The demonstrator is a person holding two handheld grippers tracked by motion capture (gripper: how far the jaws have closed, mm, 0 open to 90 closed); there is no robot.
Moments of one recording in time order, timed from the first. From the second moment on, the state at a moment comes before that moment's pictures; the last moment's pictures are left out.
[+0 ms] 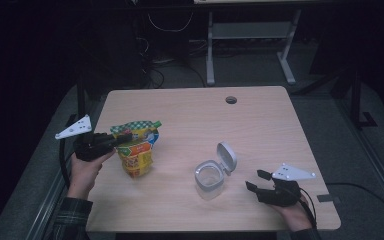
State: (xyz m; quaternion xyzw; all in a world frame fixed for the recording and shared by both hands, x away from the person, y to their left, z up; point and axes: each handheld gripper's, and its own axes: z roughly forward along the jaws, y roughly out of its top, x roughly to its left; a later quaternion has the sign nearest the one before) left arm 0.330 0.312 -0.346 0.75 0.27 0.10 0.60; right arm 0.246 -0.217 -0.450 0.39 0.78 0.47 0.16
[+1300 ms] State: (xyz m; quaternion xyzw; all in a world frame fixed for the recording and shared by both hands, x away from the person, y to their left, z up) left arm 0.321 0.266 -0.322 0.75 0.21 0.04 0.62; right arm 0.224 -0.177 -0.415 0.29 0.79 0.53 0.12
